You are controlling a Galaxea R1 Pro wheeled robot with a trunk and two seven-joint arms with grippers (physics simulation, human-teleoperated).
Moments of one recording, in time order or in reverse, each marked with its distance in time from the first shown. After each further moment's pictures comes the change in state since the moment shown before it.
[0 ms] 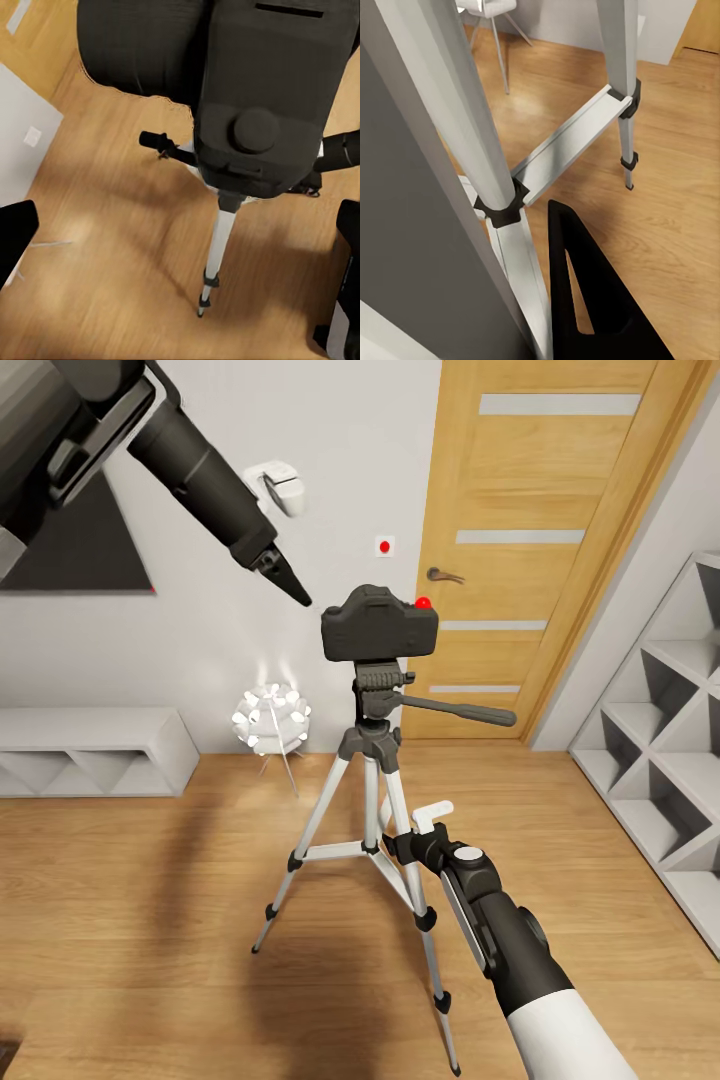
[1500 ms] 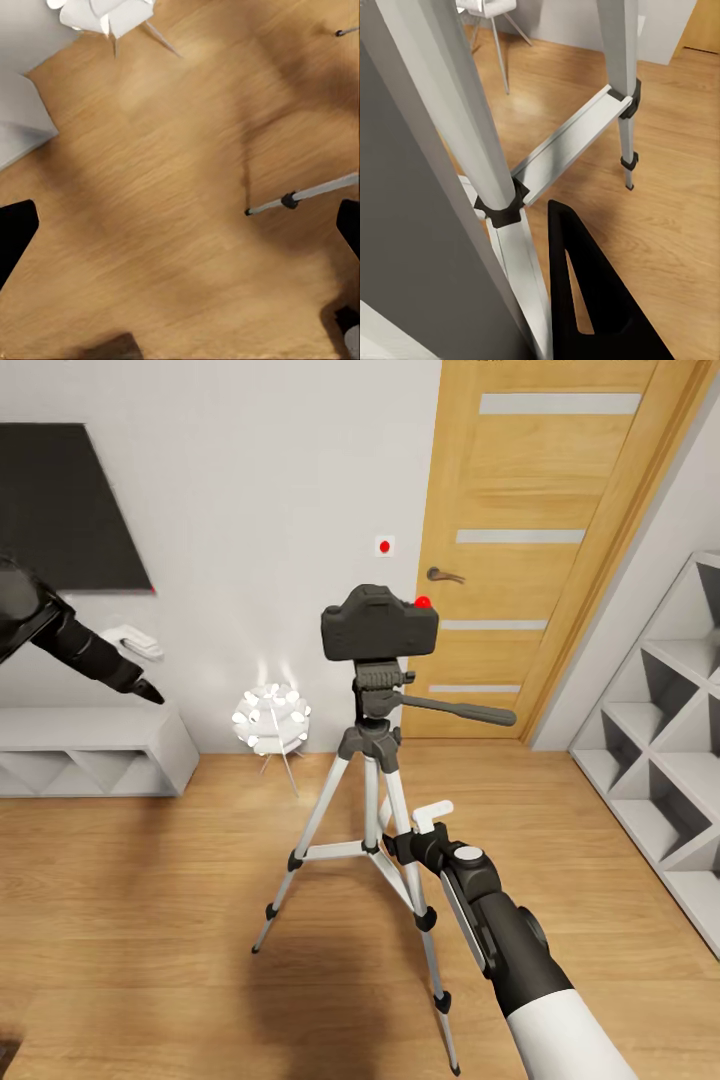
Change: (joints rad) left arm 0.356 0.384 0.006 0.109 0.016 0.006 0.491; right arm 0.000 0.002 0.000 -0.003 0.001 0.002 -0.001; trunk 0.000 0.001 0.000
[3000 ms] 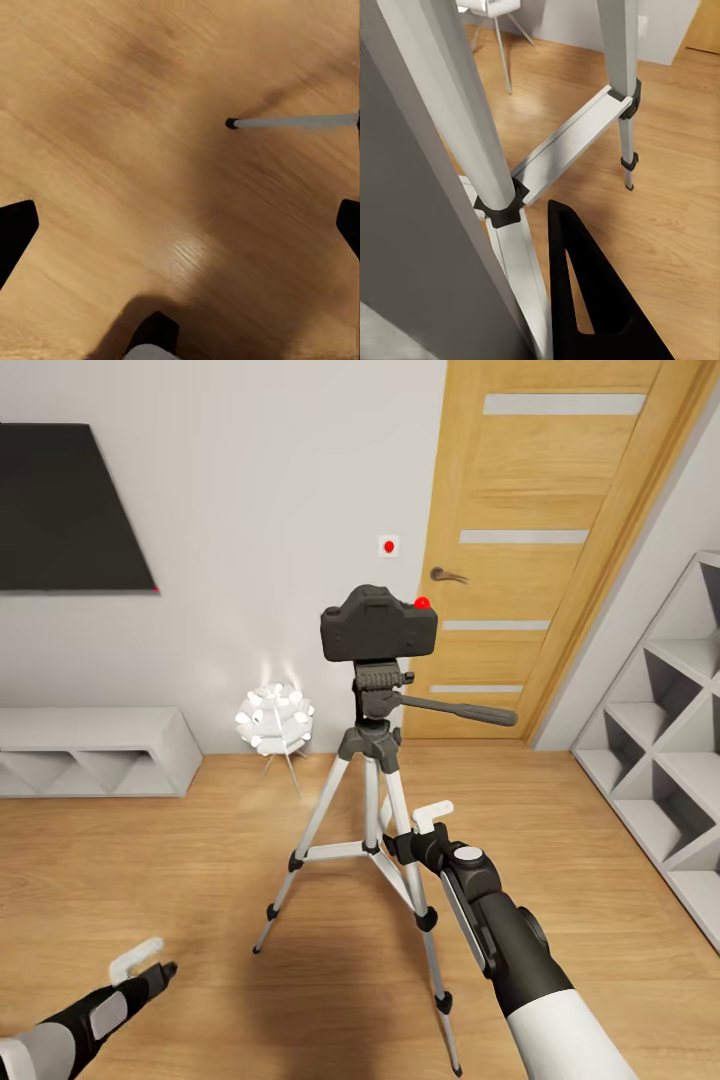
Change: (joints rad) left arm 1.055 -0.342 0.059 0.748 1.487 -1.014 0.974; right arm 0.000 0.000 -0.001 0.001 0.007 0.001 0.001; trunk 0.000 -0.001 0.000
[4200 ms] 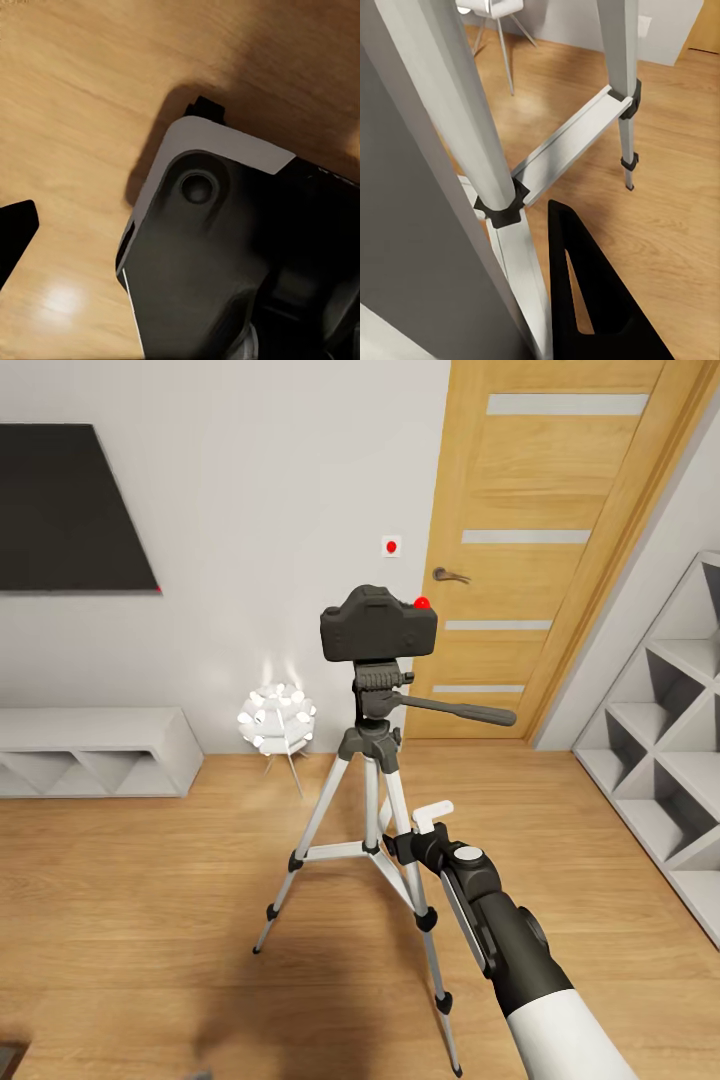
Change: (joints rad) left arm 0.237 -0.202 -0.012 0.000 -0.164 0.128 0.142; right arm 0.000 0.000 -0.001 0.001 -0.002 -0.001 0.000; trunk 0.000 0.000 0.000
